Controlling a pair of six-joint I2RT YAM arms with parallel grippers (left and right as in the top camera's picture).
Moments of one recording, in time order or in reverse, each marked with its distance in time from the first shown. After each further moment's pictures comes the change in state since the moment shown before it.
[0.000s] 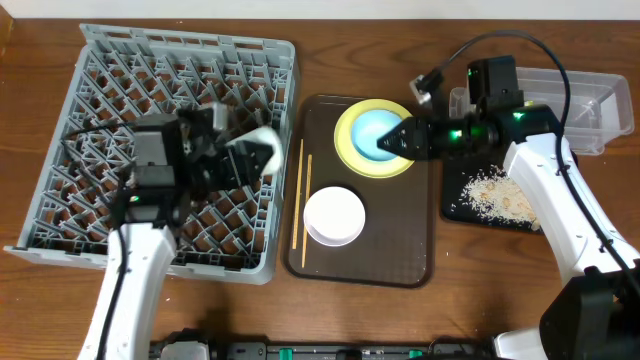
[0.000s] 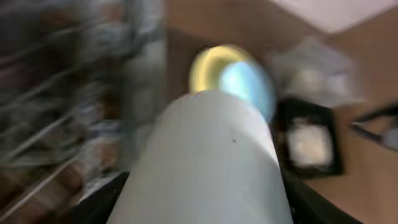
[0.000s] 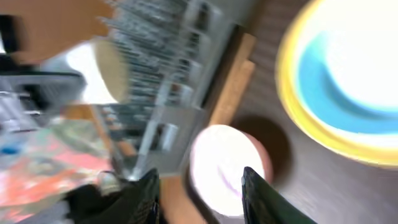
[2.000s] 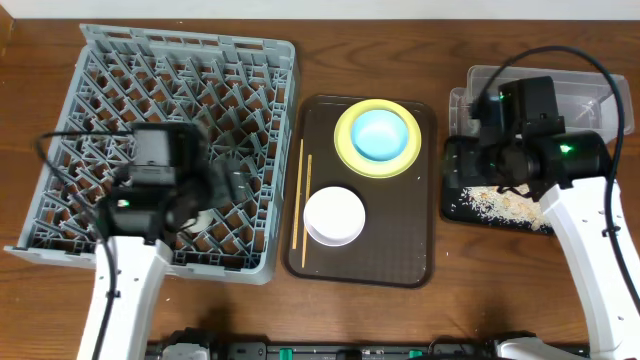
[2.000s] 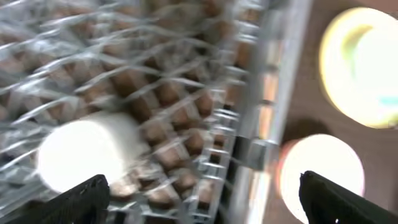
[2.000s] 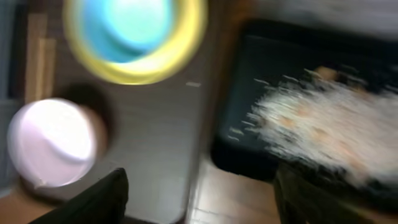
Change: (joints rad) left arm -0.100 -0.060 0.173 -0.459 -0.476 0.009; right arm -0.031 -0.241 -0.001 -0.312 0.753 -0.026
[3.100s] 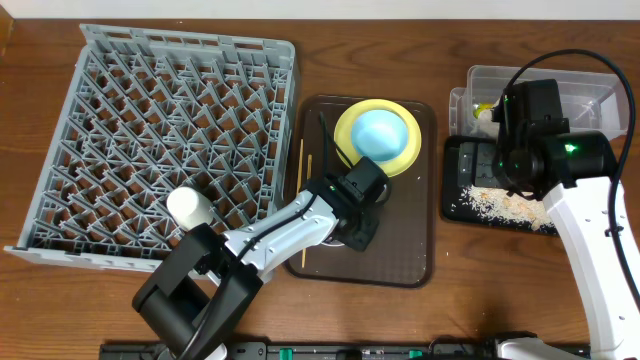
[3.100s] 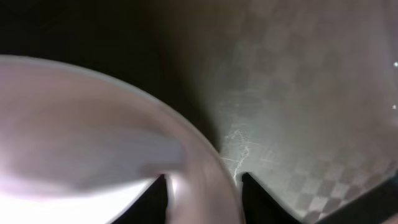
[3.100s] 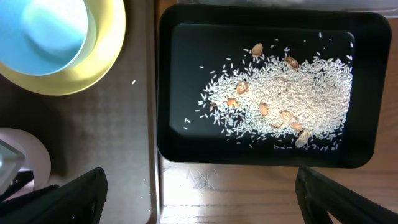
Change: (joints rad) left arm -0.714 0.634 0.000 0.345 0.039 -0.004; right arm -0.017 0.000 0.000 -0.046 0.178 0.092
